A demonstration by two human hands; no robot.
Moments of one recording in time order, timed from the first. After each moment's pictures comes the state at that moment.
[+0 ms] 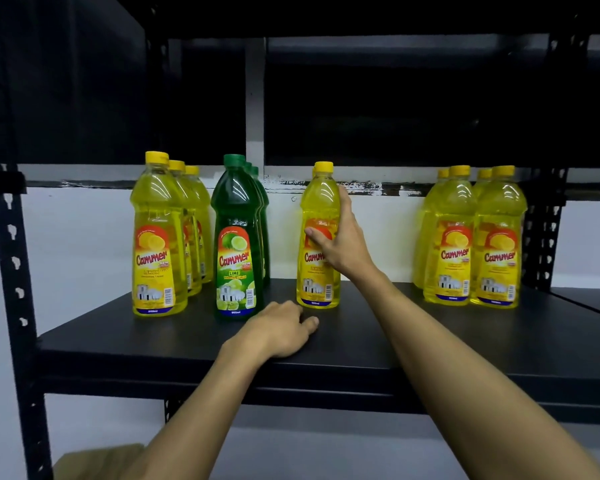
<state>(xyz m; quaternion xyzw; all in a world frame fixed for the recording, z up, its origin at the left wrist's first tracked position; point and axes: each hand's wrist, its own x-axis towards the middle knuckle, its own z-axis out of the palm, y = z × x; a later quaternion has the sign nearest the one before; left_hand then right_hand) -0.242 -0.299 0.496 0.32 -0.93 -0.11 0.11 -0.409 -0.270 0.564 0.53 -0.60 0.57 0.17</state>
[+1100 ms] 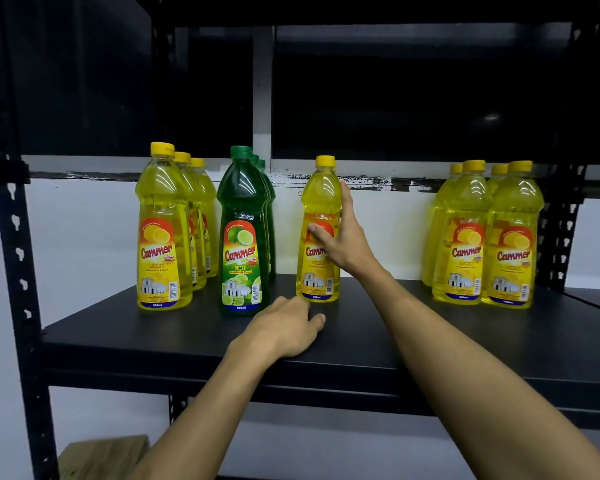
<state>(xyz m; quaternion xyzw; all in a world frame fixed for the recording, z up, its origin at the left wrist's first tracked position) -0.240 -0.293 0.497 0.33 -0.93 -0.10 0.13 -0.409 -0.280 0.561 0.56 -0.59 0.57 0.12</state>
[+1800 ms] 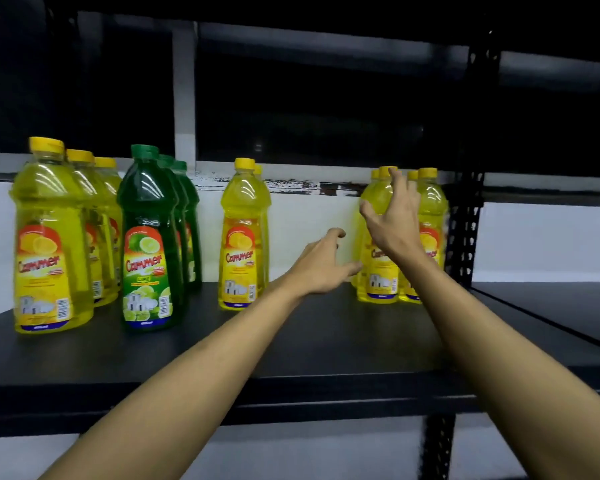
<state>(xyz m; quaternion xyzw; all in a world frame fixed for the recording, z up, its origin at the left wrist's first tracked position) -0.385 -0.217 0.562 0.11 -0.92 -0.24 0.29 -0.507 -0.124 0.601 0.37 -0.68 0.52 0.35</state>
